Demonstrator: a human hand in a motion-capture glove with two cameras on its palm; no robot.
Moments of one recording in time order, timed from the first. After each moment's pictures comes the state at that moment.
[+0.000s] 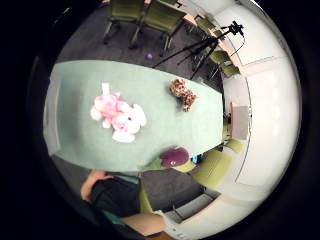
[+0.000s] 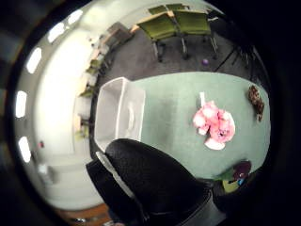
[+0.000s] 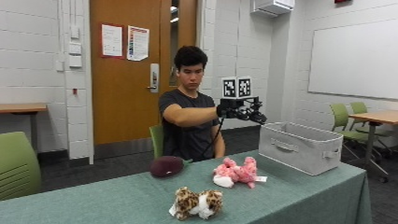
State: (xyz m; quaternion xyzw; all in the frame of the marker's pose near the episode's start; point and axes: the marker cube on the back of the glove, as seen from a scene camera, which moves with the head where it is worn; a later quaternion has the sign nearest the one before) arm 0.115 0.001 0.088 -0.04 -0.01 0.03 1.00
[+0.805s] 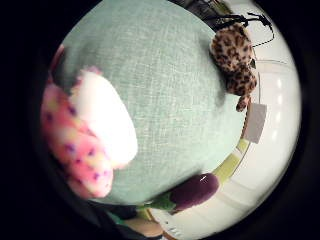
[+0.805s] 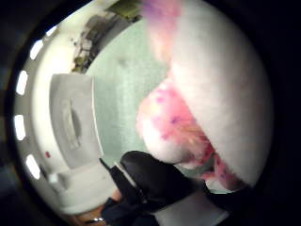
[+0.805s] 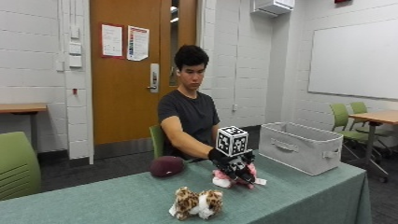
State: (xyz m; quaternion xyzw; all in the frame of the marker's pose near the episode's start) arm 0.168 0.021 0.293 -0.13 -0.01 0.06 0.99
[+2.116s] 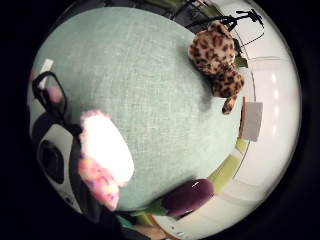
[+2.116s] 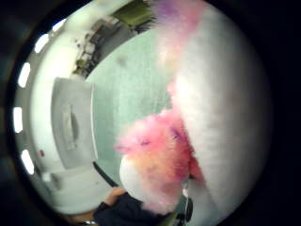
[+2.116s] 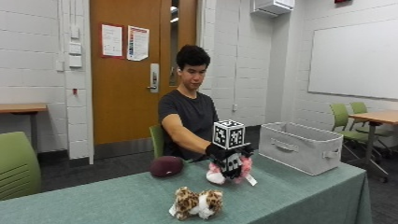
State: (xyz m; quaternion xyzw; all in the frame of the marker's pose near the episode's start) arm 0.187 0.011 0.267 -0.09 0.00 0.06 0.99
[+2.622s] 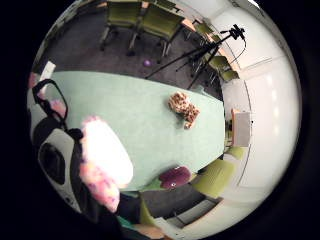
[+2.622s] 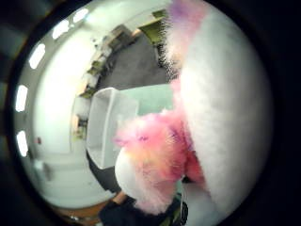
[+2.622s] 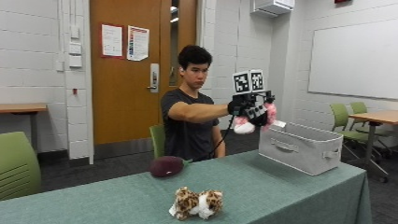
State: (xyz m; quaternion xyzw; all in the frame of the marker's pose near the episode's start) arm 0.109 -0.043 0.096 0.02 -0.01 0.01 1.00
